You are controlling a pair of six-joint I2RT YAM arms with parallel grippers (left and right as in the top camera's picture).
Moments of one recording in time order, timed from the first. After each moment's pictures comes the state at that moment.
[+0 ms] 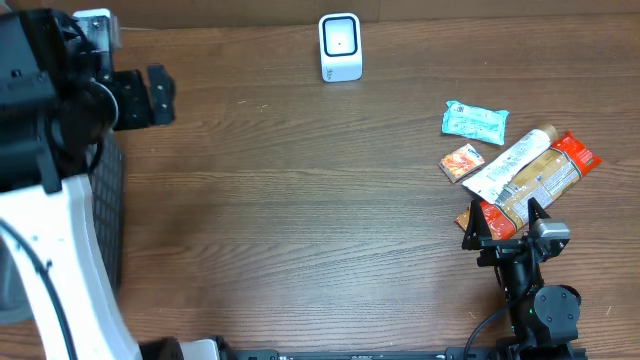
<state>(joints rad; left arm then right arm) 0.20 1.50 2.05 -1.34 0.12 0.06 0.13 0.01 0.02 -0.02 0.06 0.17</state>
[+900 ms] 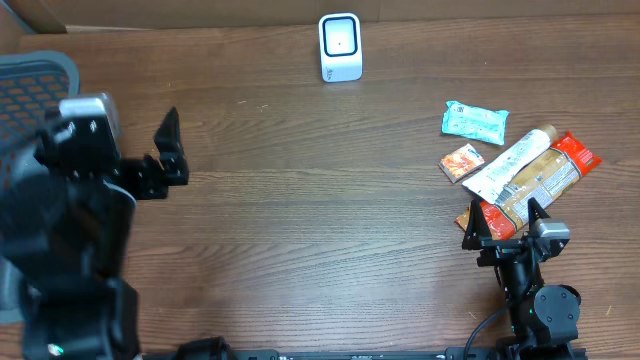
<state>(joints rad) 0.16 0.83 1.25 -0.60 0.12 0.01 0.13 0.01 0.02 -0.02 0.06 0.17</state>
